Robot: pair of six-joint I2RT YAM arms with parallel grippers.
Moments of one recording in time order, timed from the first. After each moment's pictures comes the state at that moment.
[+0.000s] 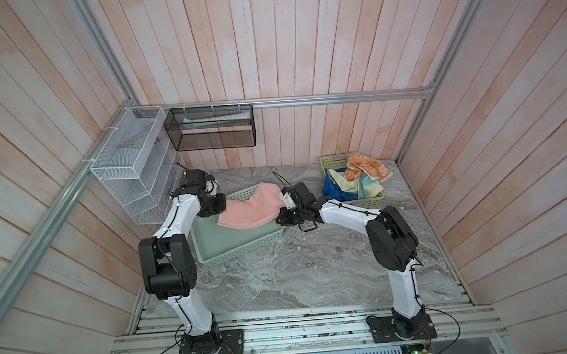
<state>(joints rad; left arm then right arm) 0.06 1.78 1.48 -0.76 0.29 -0.06 0.71 2.07 1.54 -0.33 -0.32 0.54</state>
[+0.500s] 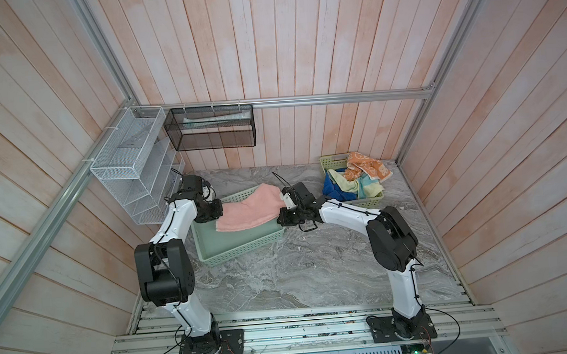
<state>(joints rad) 0.09 1.74 1.39 -0.76 0.25 -0.06 0.71 2.07 1.54 -0.36 -0.29 0.54</state>
